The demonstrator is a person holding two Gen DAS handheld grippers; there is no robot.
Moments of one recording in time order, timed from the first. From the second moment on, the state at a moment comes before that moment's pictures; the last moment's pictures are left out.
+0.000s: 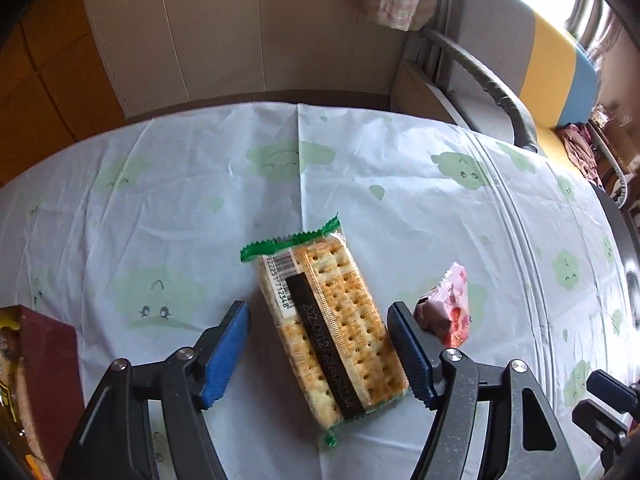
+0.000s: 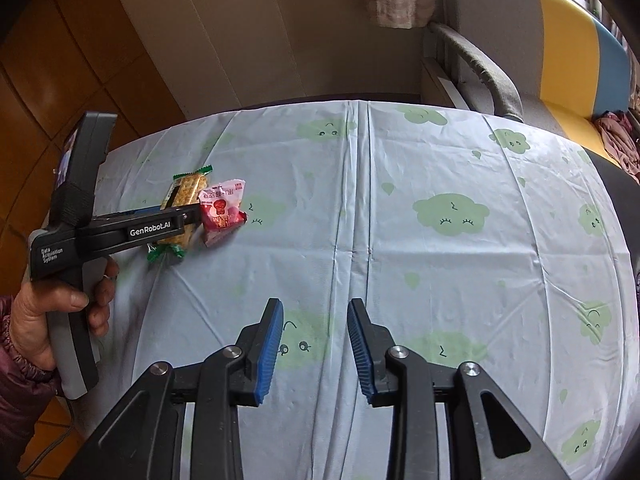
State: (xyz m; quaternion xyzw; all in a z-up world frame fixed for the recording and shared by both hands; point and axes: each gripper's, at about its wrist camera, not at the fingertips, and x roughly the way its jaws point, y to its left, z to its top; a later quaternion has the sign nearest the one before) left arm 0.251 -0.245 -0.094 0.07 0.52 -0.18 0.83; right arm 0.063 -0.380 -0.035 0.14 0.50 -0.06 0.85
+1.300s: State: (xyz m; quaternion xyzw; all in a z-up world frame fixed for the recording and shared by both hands) left arm 0.036 -0.047 -0.019 0.03 0.41 -0.16 0.90; right arm 0.170 -0.284 -0.058 0.04 0.51 -0.02 0.86
